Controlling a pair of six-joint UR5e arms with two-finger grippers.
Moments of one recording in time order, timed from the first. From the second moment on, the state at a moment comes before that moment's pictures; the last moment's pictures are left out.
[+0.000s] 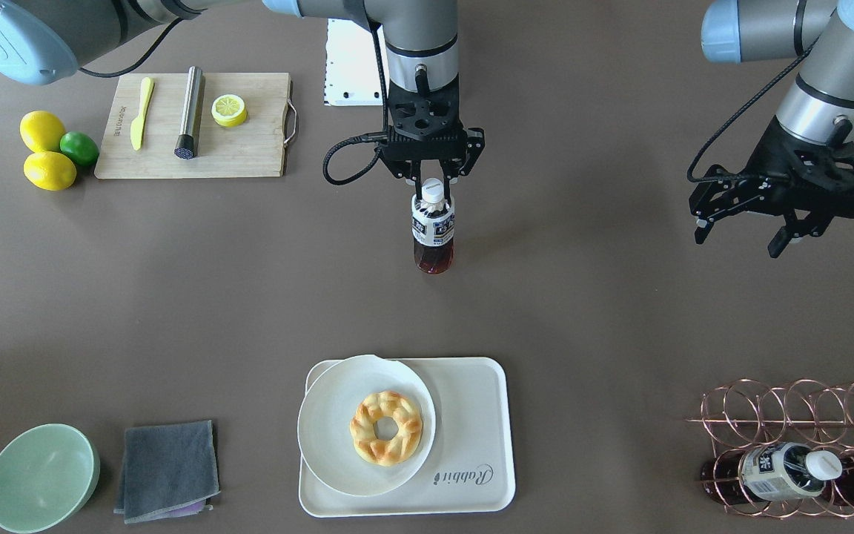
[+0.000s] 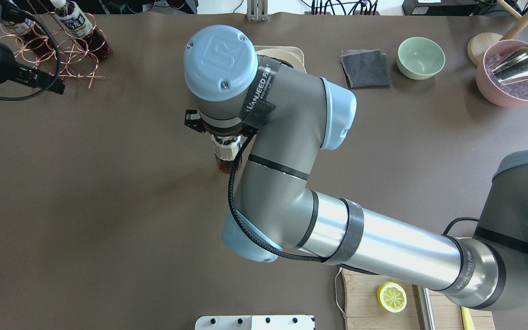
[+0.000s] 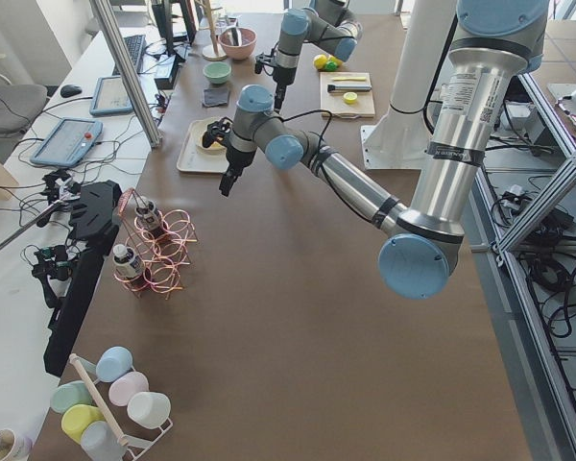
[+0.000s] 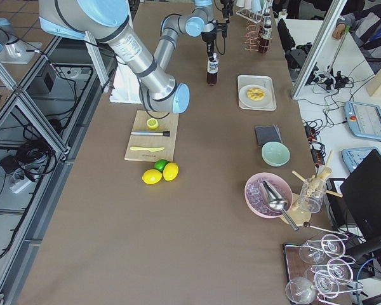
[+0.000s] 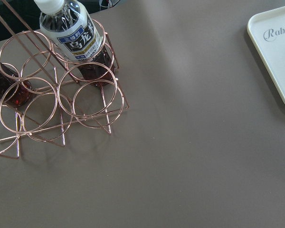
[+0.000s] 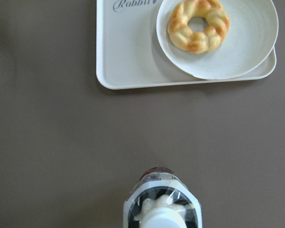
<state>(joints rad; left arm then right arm) -1.05 -1.81 -1.94 -1.74 -2.01 -0.55 0.52 -0.56 1.63 -1.76 1.75 1.30</state>
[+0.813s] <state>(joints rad) -1.19 -1.68 -1.89 -1.81 -2.11 -0.33 0.73 -0.19 0.96 -1.52 1.80 1.20</state>
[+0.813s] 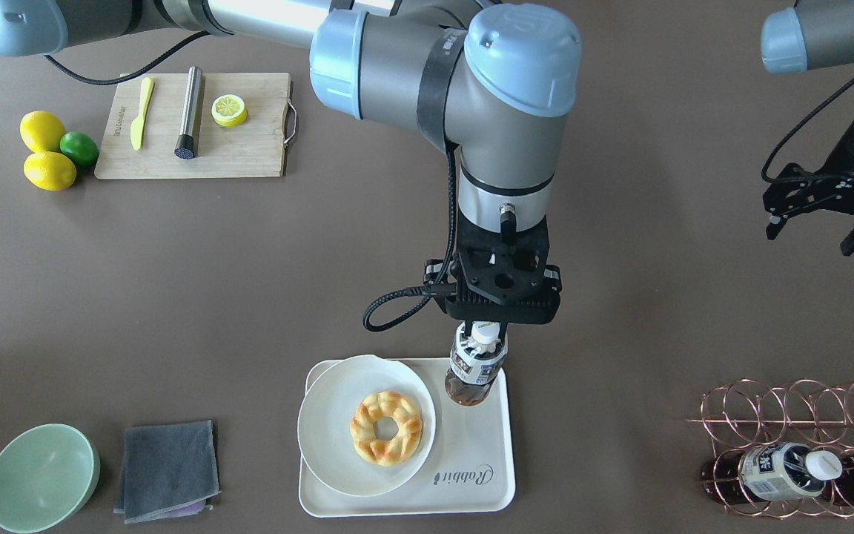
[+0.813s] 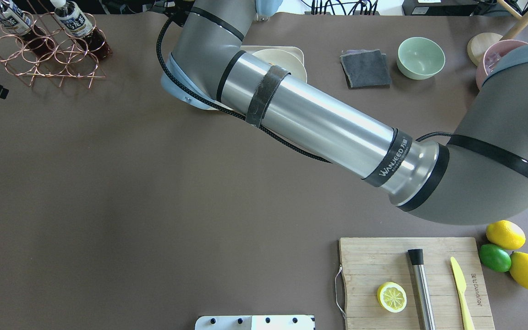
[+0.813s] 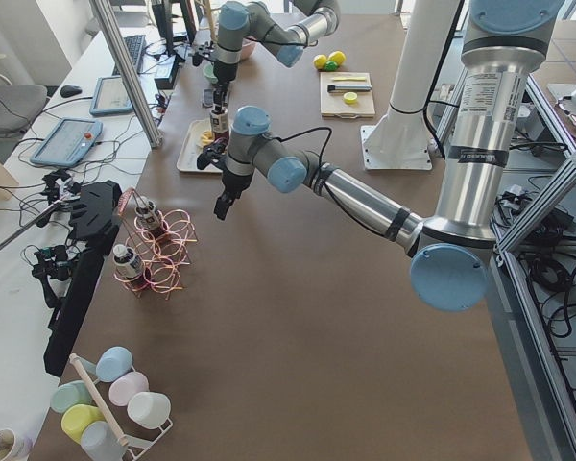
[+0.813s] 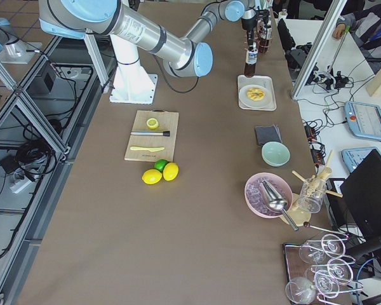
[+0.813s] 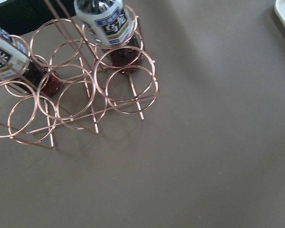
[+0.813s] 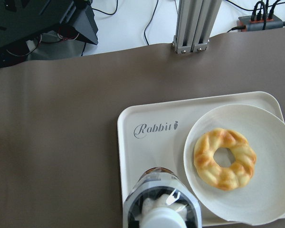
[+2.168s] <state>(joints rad) -1.26 -1.65 -1.84 -1.85 -2.16 -0.23 0.75 -0.12 0.66 -1.30 1.84 1.21</state>
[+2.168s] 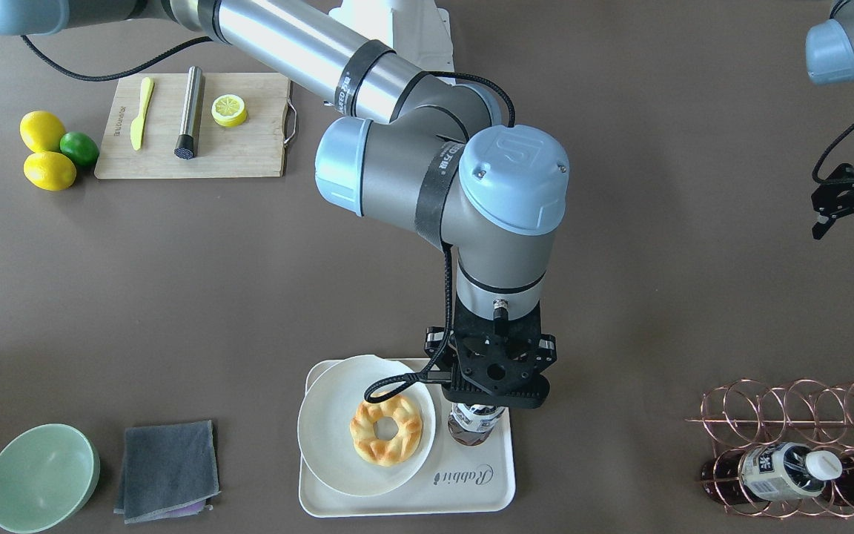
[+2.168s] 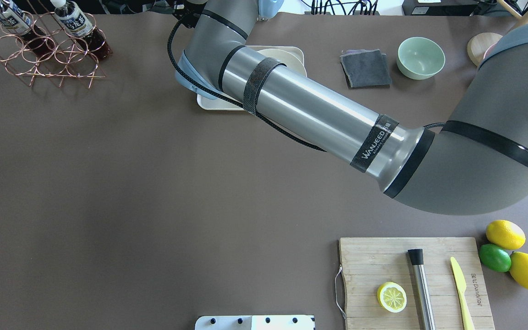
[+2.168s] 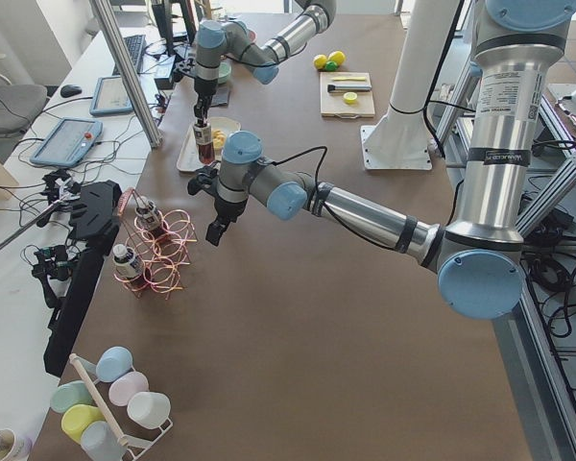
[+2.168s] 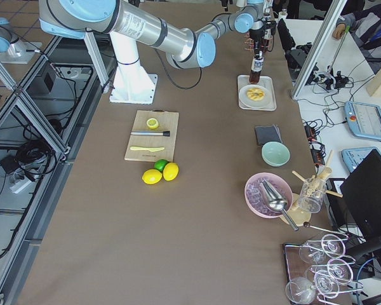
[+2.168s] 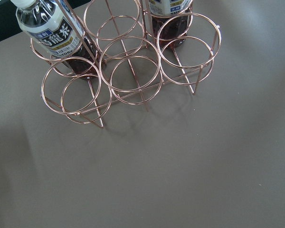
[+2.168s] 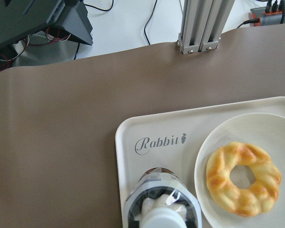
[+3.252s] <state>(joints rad) -1.28 -1.64 -1.84 -1.86 -2.19 -0.27 0.81 -0.17 0.88 -1.50 2.00 1.12</state>
